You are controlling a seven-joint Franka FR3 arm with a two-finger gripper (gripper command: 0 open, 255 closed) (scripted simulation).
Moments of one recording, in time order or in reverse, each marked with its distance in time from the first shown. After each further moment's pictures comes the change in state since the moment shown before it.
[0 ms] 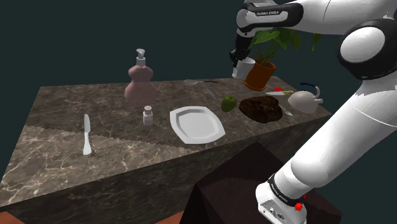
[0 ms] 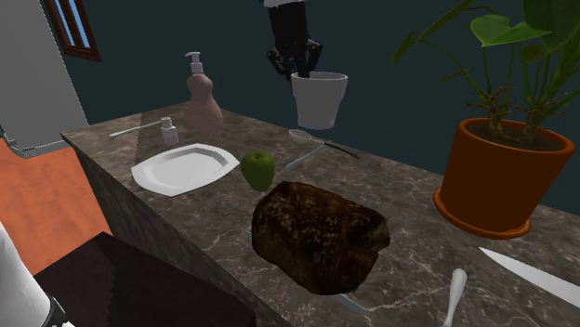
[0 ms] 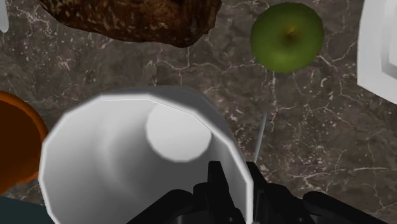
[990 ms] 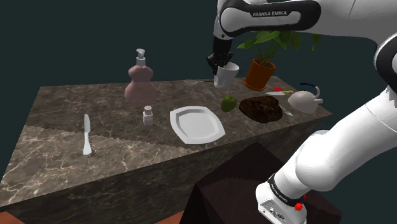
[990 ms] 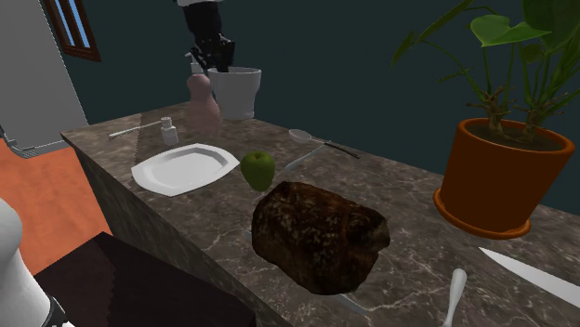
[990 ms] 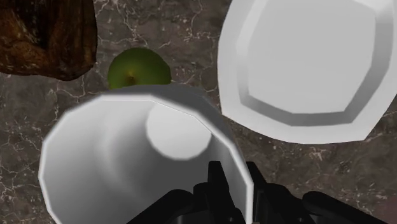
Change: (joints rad) arm 0.165 -0.169 0.199 -0.172 -0.025 -0.061 0.366
